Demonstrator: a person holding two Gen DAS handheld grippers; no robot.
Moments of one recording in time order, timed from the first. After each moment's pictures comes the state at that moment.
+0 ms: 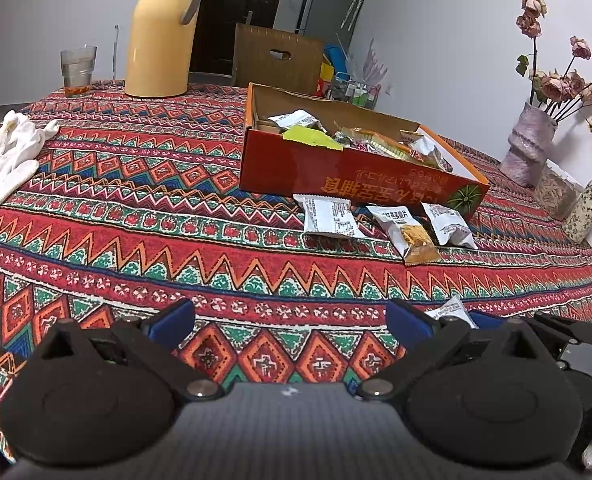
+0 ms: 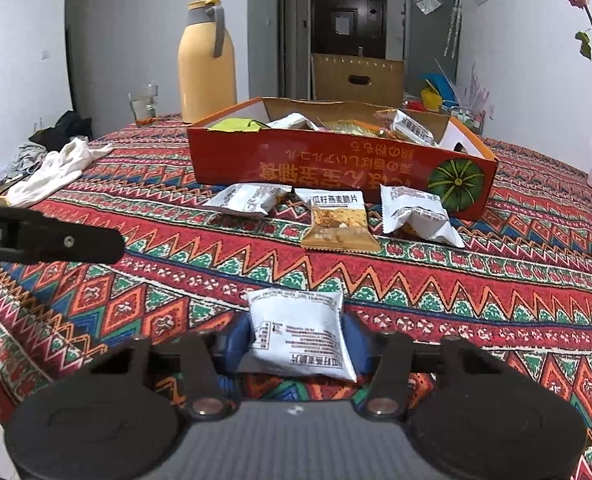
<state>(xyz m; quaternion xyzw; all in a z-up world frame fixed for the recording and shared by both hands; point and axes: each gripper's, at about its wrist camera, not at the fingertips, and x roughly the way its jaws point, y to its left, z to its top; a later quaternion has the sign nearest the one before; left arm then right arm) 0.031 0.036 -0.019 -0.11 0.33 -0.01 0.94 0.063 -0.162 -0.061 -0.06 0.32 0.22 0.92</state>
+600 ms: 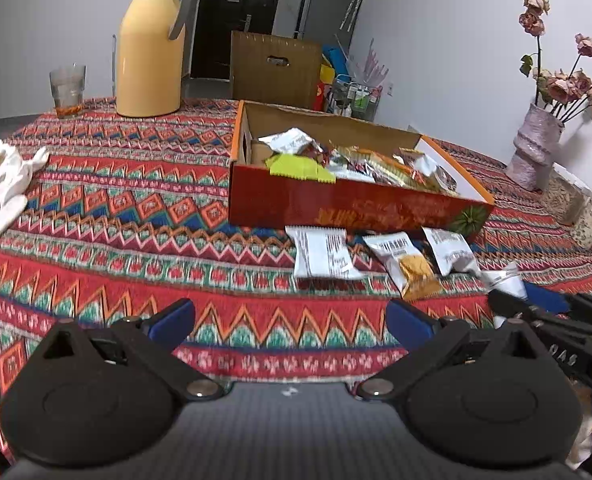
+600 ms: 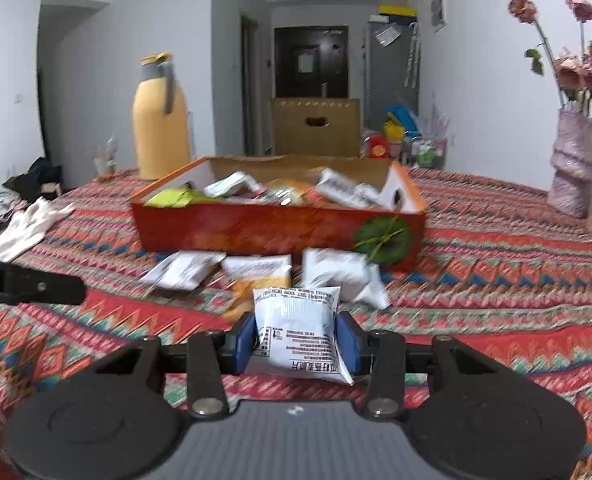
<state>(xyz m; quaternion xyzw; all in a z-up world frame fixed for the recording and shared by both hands) 0.069 0.025 0.002 -0.09 0.33 0.00 0.94 0.096 -0.212 -0.030 -0.02 0.26 0.16 0.95</state>
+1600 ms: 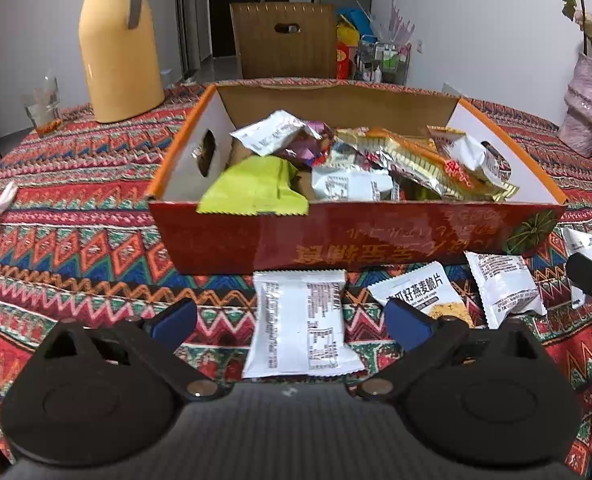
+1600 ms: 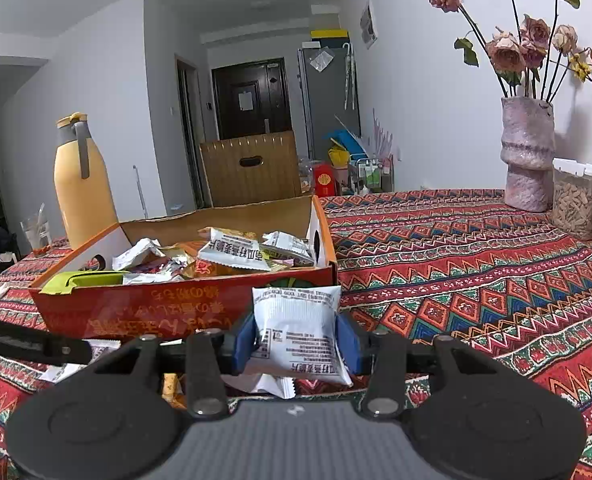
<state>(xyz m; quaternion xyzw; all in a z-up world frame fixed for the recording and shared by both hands) 0.185 -0.028 -0.023 -0.02 0.39 0.06 0.92 0.163 -0.251 -0.042 0.04 0.21 0.09 0.97</state>
